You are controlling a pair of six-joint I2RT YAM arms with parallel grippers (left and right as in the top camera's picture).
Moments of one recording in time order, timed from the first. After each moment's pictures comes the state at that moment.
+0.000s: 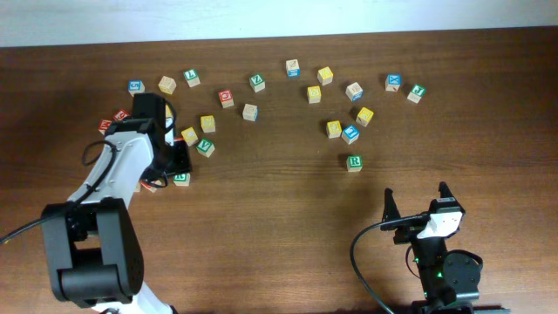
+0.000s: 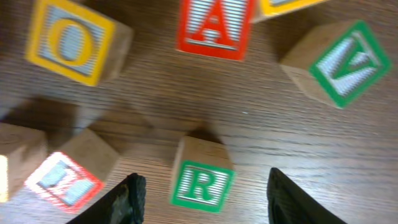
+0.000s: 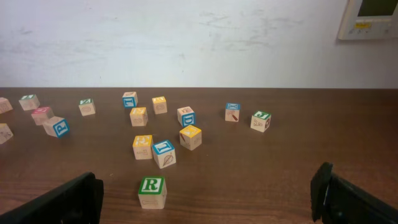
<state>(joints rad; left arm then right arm) 0.03 1.84 1.25 -0.82 0.00 -0.17 0.02 0.01 0.01 -0.07 -0.04 0.04</state>
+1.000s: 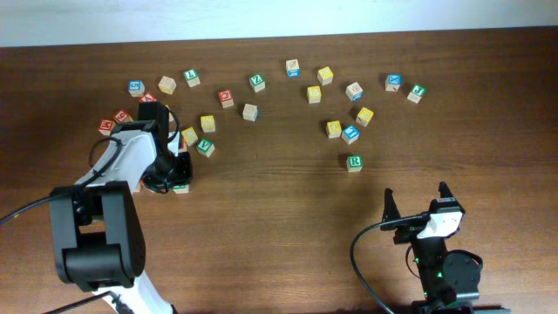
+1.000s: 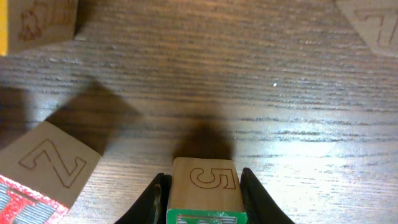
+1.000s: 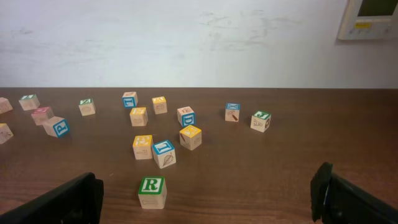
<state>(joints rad) 0.04 1.93 1.24 -0.86 0.03 -0.09 0.02 0.01 0.01 -0.07 -0.04 0.04</state>
